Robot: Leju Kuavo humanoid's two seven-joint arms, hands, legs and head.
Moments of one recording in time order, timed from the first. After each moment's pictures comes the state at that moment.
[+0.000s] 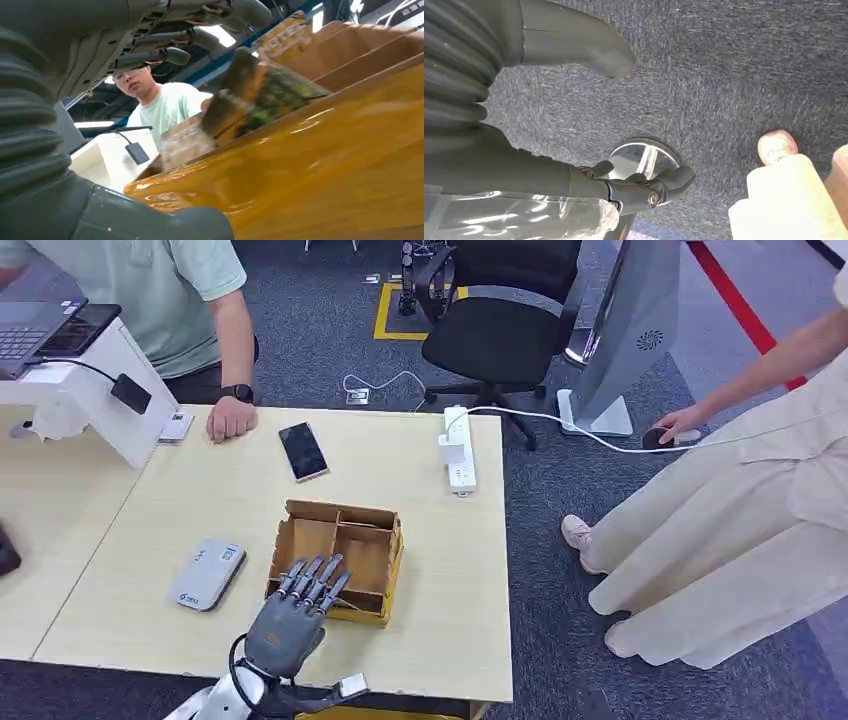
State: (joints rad) left arm 0.00 0.30 -0.65 -1.44 -1.51 0.44 0.21; right arm -0.10 0.26 -0.82 -0.58 1.35 -0.32 -0.20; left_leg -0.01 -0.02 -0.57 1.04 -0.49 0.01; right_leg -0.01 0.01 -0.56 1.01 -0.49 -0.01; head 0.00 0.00
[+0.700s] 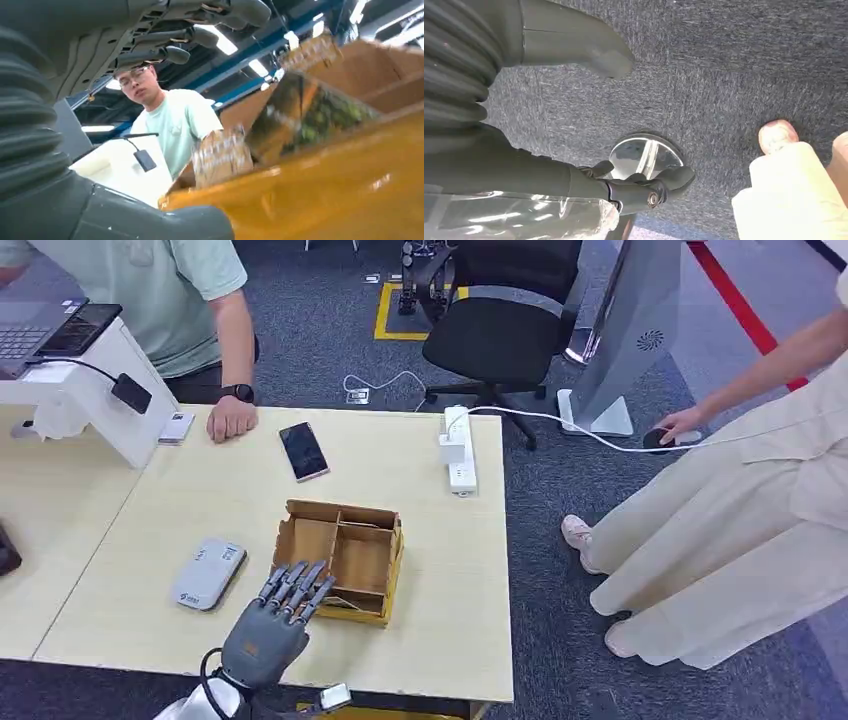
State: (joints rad) left arm 0.07 0.35 -0.59 -1.56 -1.51 0.44 0.15; right arm -0.09 0.26 -0.83 -0.61 1.33 -0.32 -0.21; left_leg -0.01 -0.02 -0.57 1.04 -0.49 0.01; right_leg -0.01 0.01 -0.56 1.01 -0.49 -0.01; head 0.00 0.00
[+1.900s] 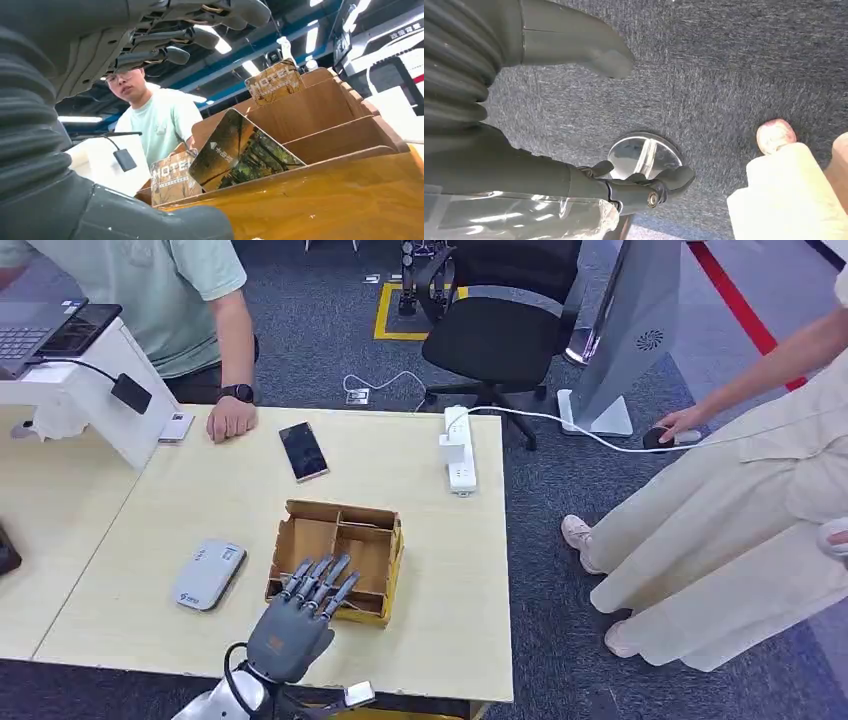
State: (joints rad) left arm 0.03 0.25 -0.59 -1.52 -1.51 0.44 0.10; right arm -0.10 0.26 -0.84 -0.61 1.34 -0.32 -0.21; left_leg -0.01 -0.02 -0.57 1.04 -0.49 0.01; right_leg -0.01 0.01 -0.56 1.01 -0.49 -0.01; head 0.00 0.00
